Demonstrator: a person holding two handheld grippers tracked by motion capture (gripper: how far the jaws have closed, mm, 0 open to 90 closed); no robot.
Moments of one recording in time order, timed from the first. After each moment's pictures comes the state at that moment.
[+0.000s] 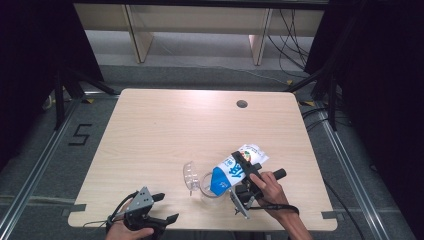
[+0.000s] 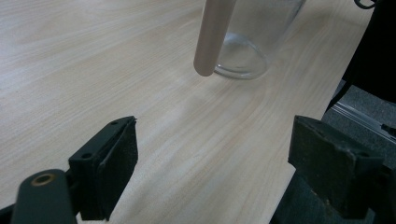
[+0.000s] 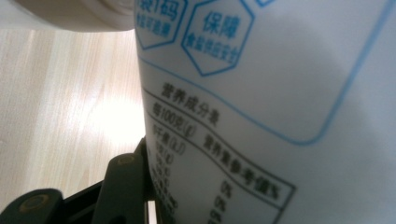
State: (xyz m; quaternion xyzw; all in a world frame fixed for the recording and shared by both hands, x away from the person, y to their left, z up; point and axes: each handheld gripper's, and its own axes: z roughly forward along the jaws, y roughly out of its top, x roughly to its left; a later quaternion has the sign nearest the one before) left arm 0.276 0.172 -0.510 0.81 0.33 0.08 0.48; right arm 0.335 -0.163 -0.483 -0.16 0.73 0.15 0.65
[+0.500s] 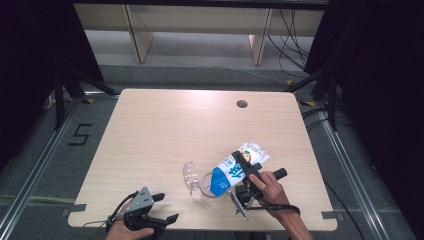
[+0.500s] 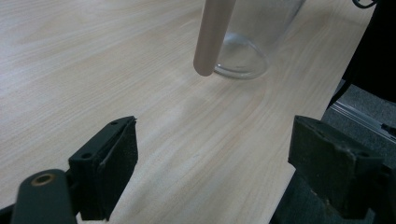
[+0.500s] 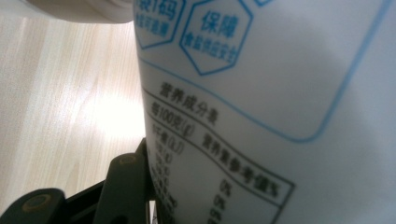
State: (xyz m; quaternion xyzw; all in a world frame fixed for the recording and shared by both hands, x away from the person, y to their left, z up) left arm 0.276 0.171 -0.510 0.81 0.33 0.08 0.48; right arm 0.334 -0.163 -0.481 -0.18 0.72 0.14 0.66
